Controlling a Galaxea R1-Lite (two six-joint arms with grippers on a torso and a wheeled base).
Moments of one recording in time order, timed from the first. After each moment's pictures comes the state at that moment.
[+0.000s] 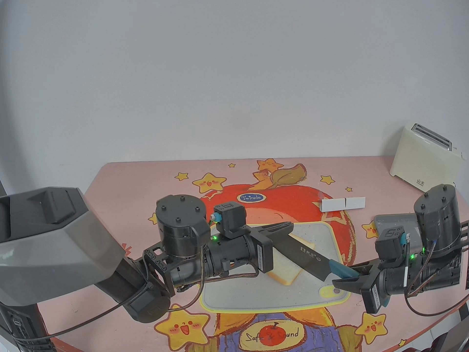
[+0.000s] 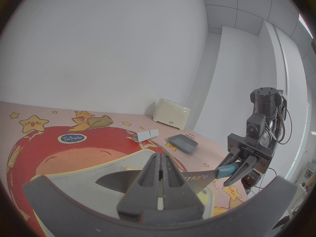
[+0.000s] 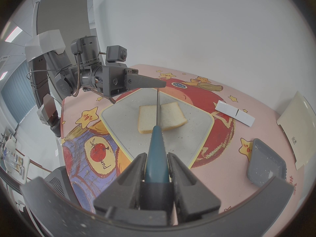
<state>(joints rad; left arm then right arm) -0.74 2.11 -0.75 -1.28 -0.33 -0.33 0.73 1.40 -0.61 -0.02 -0.01 0.02</state>
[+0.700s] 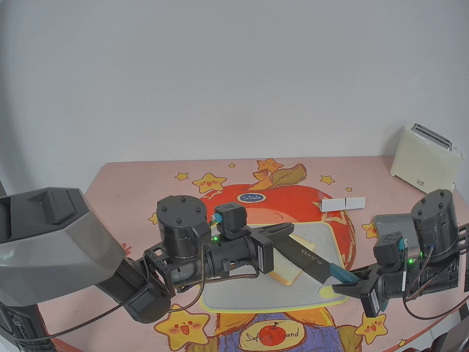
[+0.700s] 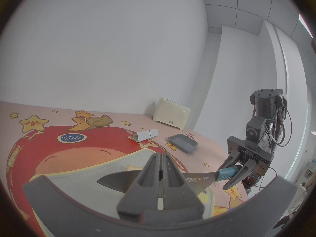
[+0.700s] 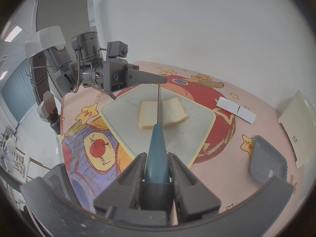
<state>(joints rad) -0.74 2.11 -0.75 -1.28 -0.33 -0.33 0.74 1.40 -0.60 -0.02 -0.01 0.01</state>
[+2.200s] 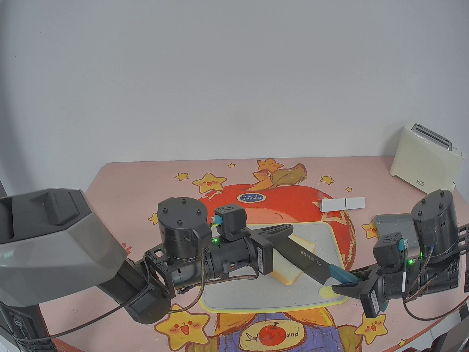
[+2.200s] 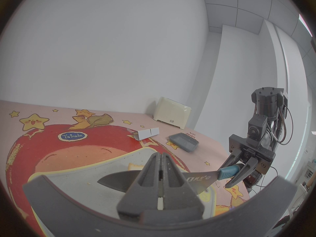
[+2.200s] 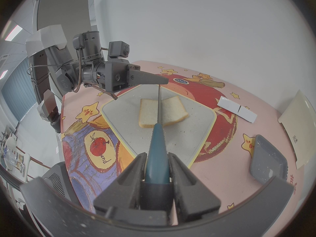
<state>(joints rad) -0.74 2.12 -0.75 -1.28 -0.33 -0.32 0.75 1.40 -0.60 -0.02 -0.01 0.01</state>
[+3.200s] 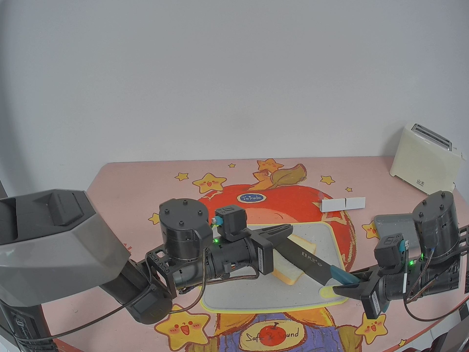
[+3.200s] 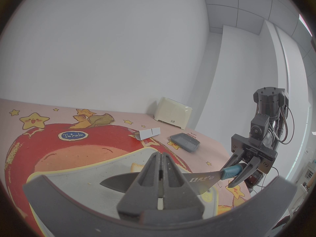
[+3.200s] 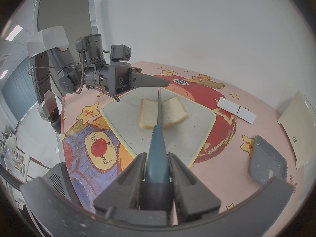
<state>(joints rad) -0.74 2.13 -0.75 -1.28 -0.33 -0.32 0.75 1.40 -0.59 -0.01 -0.01 0.01</state>
